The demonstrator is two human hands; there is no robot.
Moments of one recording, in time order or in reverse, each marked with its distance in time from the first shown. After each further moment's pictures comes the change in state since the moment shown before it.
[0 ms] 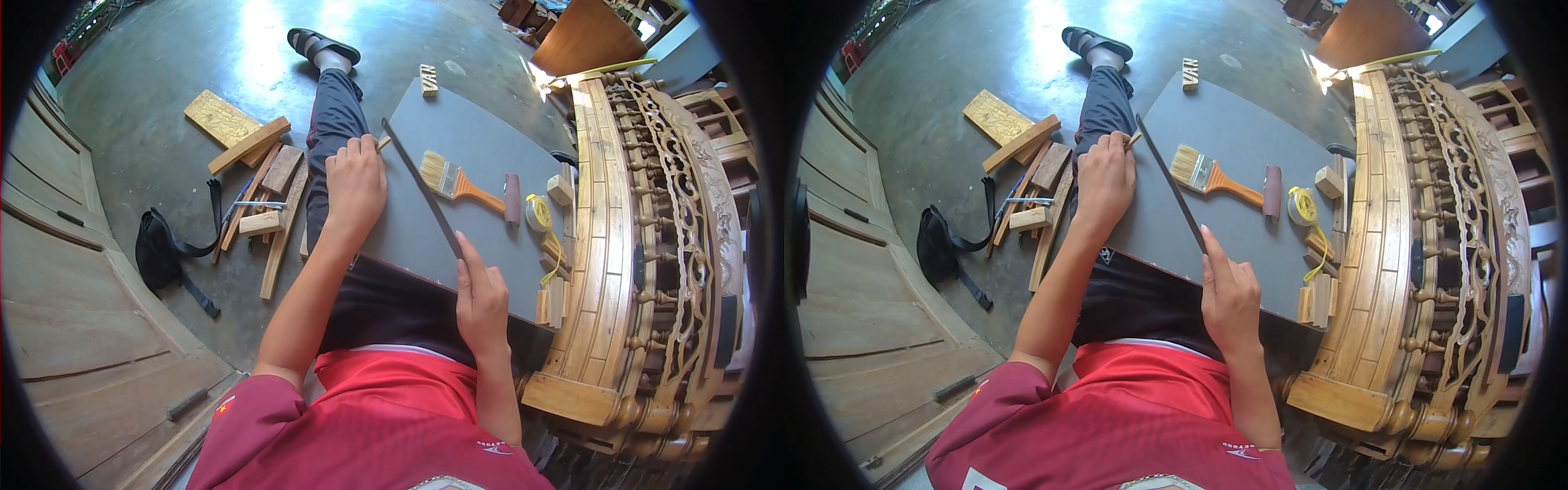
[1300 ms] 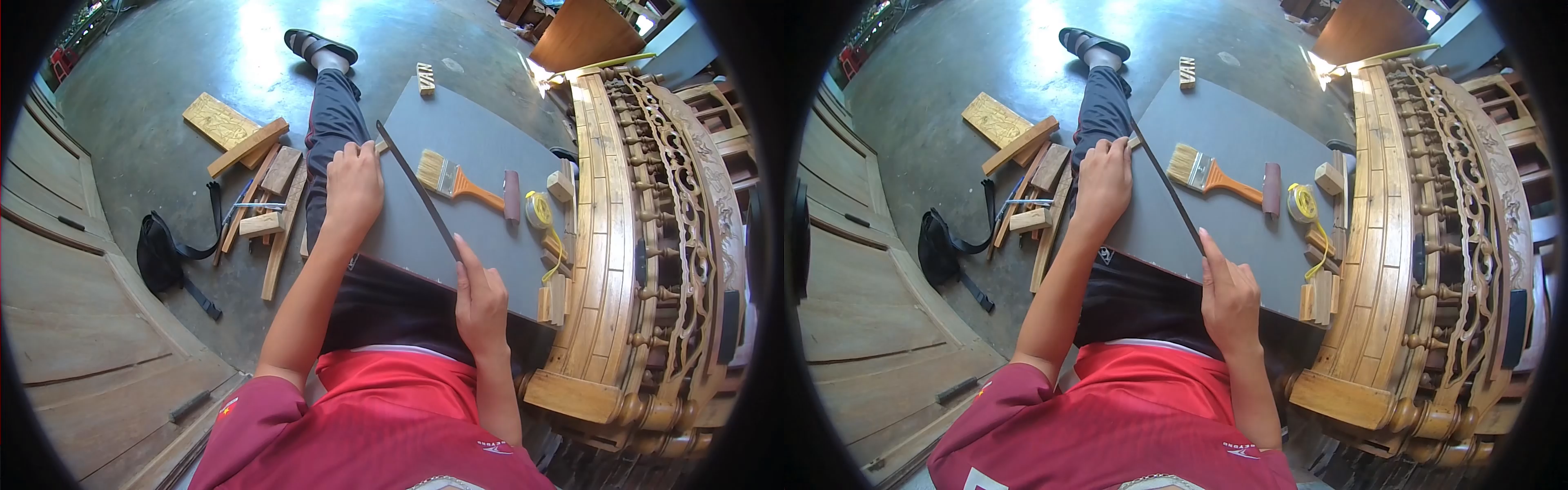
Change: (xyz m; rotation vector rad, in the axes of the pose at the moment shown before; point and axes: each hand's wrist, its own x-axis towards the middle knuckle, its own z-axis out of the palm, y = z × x) left_hand -0.002 -0.004 0.007 -0.030 -0.053 -0.031; right_hand -0.006 0.005 0.004 0.005 0.015 -0.006
